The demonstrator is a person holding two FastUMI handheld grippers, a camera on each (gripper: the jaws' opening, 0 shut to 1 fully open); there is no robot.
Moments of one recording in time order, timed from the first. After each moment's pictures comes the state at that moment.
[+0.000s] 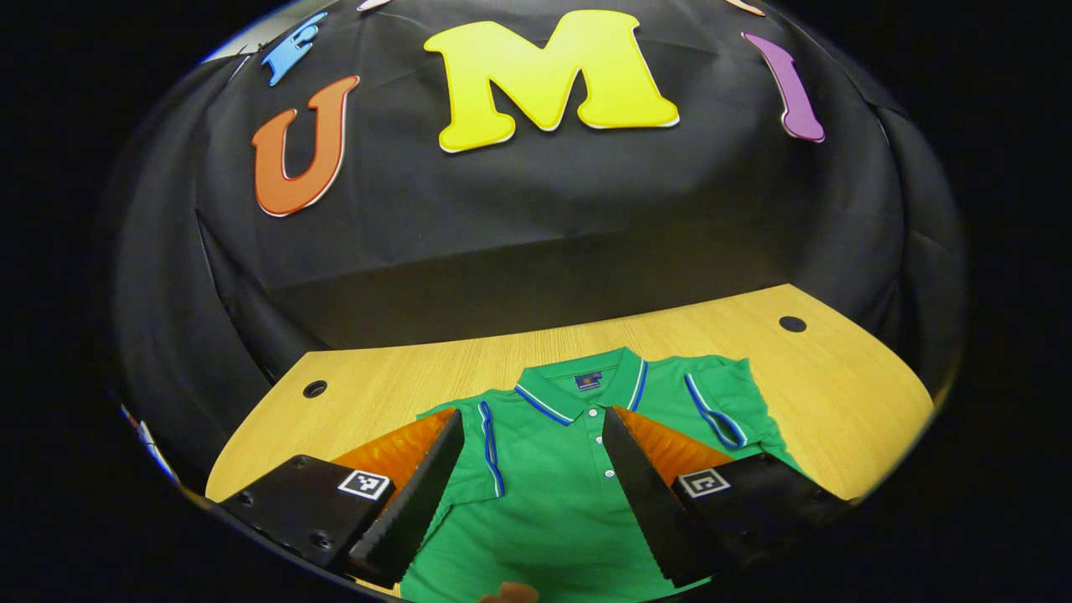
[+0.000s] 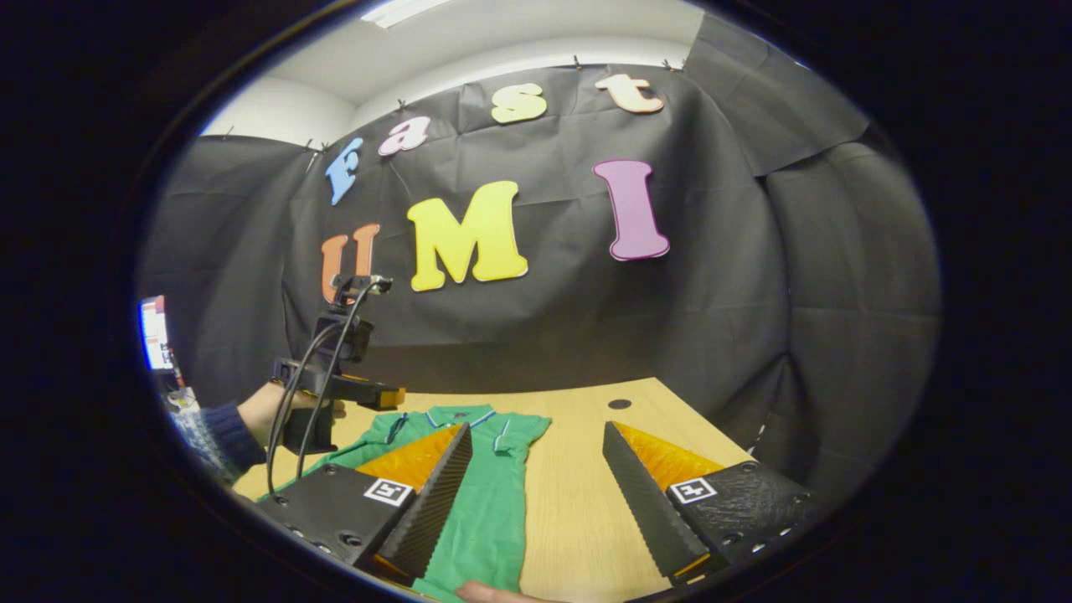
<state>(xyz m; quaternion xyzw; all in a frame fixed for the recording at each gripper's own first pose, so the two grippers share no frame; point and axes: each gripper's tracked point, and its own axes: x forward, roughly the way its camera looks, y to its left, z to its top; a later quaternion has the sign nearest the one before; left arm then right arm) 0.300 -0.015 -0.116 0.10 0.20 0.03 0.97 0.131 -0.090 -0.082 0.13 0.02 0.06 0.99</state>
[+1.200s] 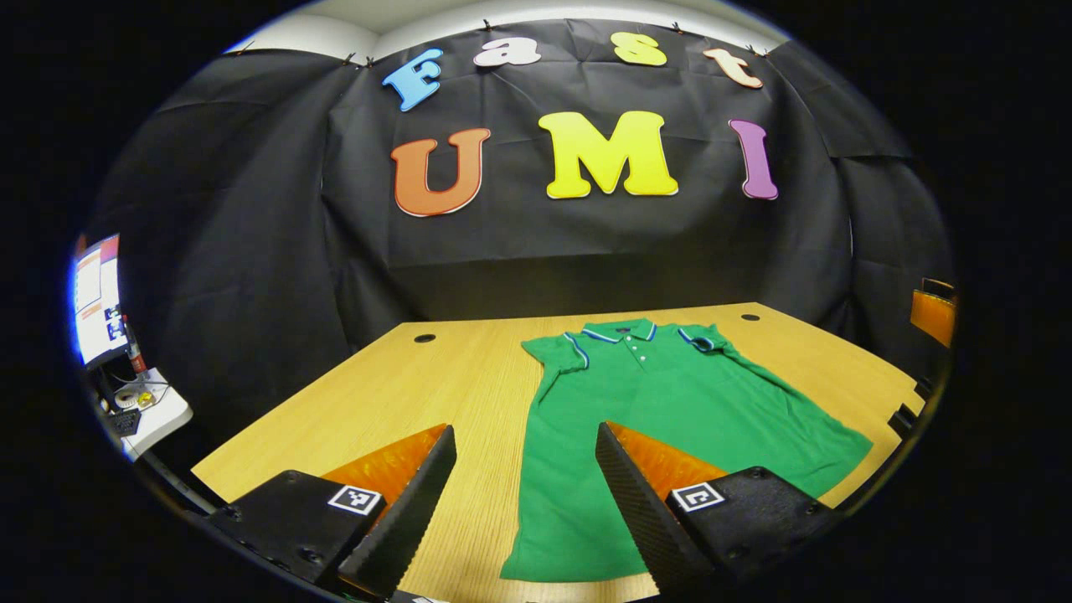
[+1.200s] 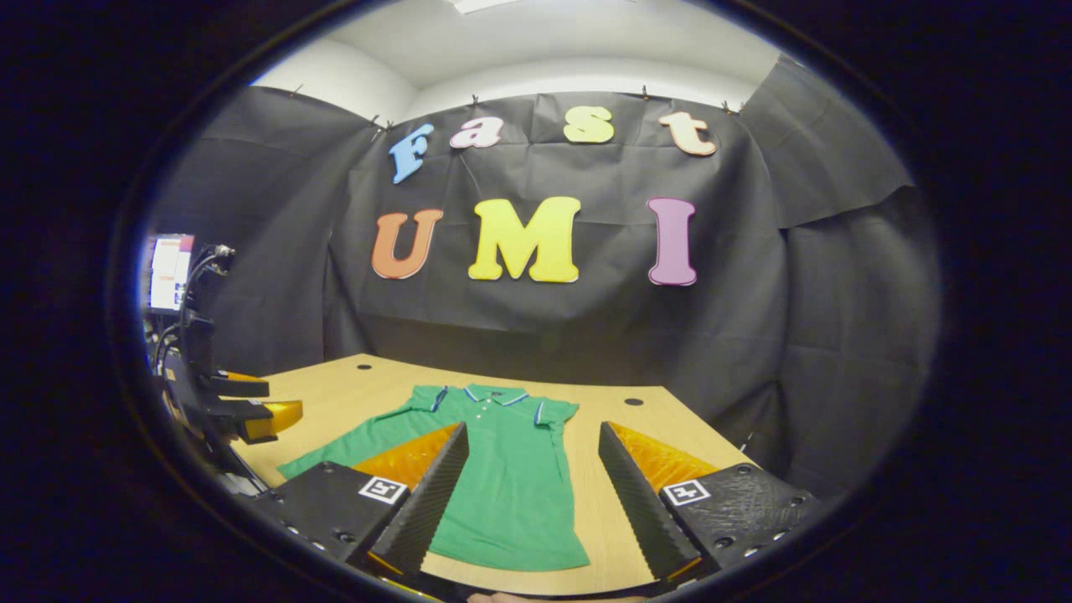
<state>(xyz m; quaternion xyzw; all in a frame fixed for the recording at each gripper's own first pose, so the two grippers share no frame) -0.013 0.096 -0.149 0.06 0.14 0.07 0.99 0.008 -0.013 -0.103 0.03 0.01 0.06 1.00</state>
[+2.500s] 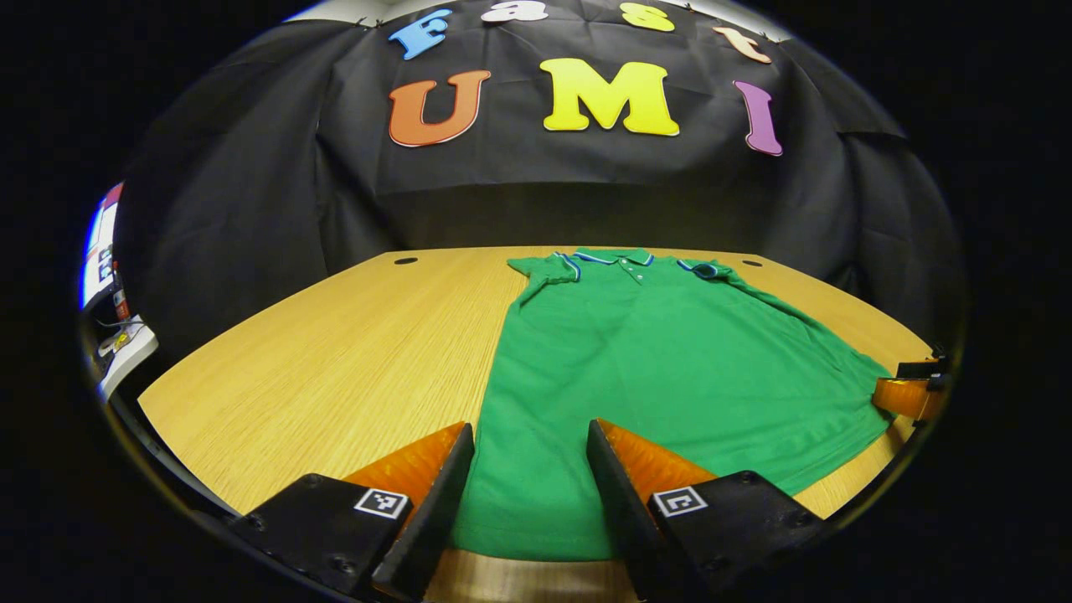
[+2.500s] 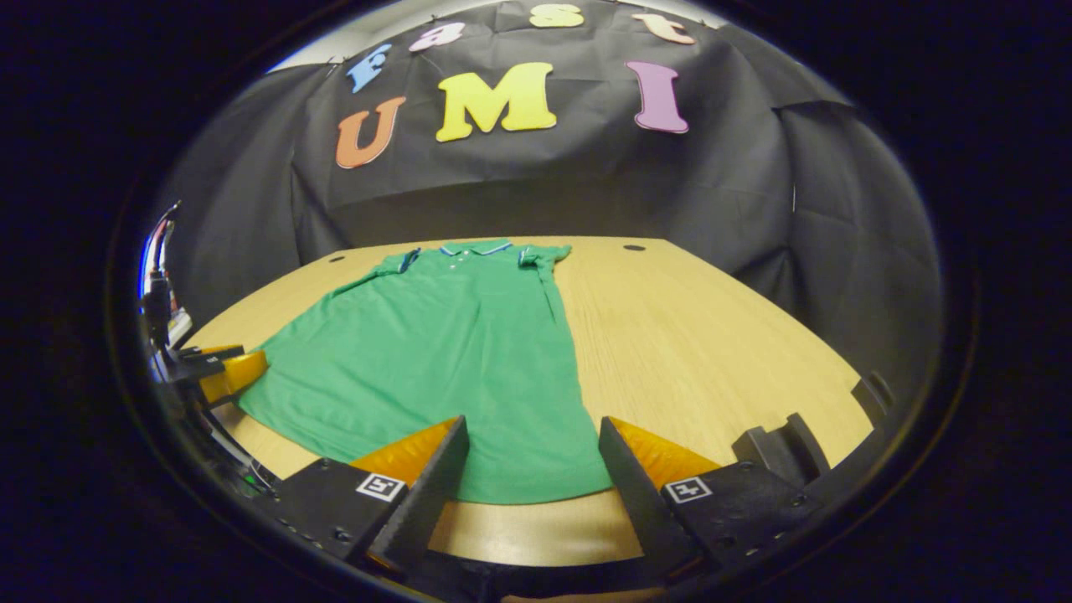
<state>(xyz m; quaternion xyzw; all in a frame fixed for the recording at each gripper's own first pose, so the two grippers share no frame) -0.008 0.087 -0.253 0.03 0.20 0.05 0.98 0.038 -0.011 -0.278 0.08 0.23 0.06 0.97</state>
